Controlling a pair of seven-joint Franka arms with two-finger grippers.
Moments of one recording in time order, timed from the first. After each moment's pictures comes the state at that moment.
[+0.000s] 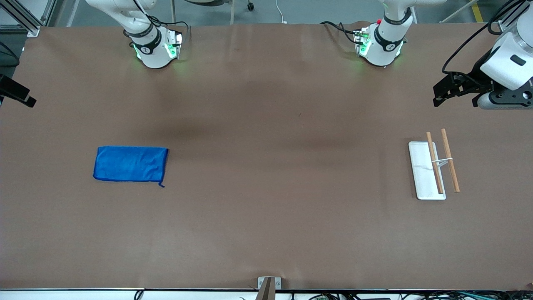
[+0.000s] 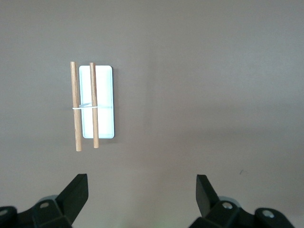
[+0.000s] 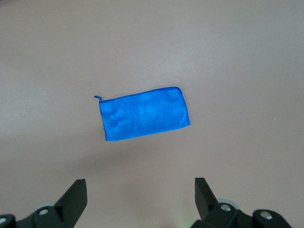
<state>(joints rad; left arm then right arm) -0.03 -0.02 -0.12 -1.55 -0.01 1.54 -0.13 -0.07 -0.01 -0.04 -1.48 -0.01 1.45 0.10</state>
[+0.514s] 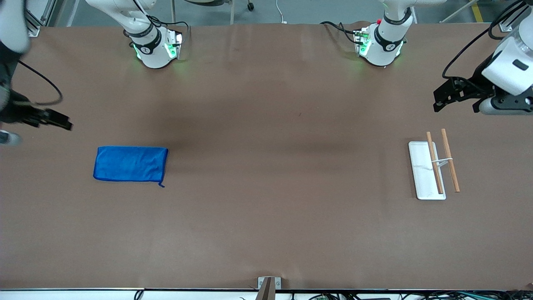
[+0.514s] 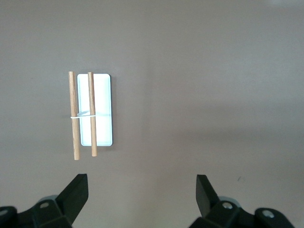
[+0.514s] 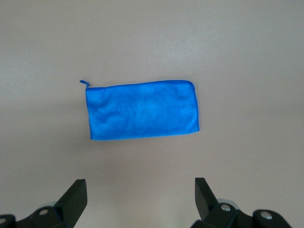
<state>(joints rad) -0.03 0.04 -0.12 -1.49 -0.01 1.55 -0.13 -0.06 0.04 -0.04 -1.84 -0.01 1.79 -0.01</state>
